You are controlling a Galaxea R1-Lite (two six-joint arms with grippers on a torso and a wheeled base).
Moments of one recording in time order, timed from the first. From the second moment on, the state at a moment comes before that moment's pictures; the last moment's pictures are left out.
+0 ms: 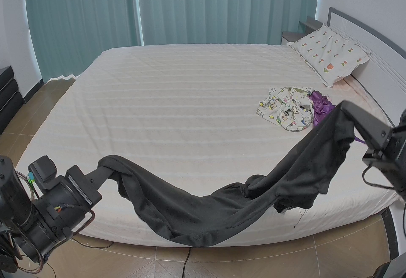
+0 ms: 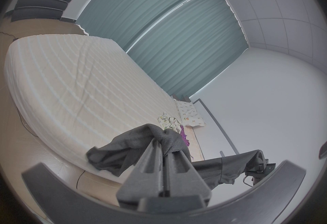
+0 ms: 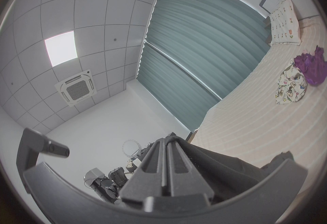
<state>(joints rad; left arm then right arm) -0.76 1.23 -0.29 -0.81 0.37 -0.88 0.65 1.23 -0.29 -1.29 0.16 0.77</state>
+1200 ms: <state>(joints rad) -0.51 1.57 -0.56 -0.94 0.35 -0.86 0.31 1.77 -1.03 -1.00 0.16 0.84</state>
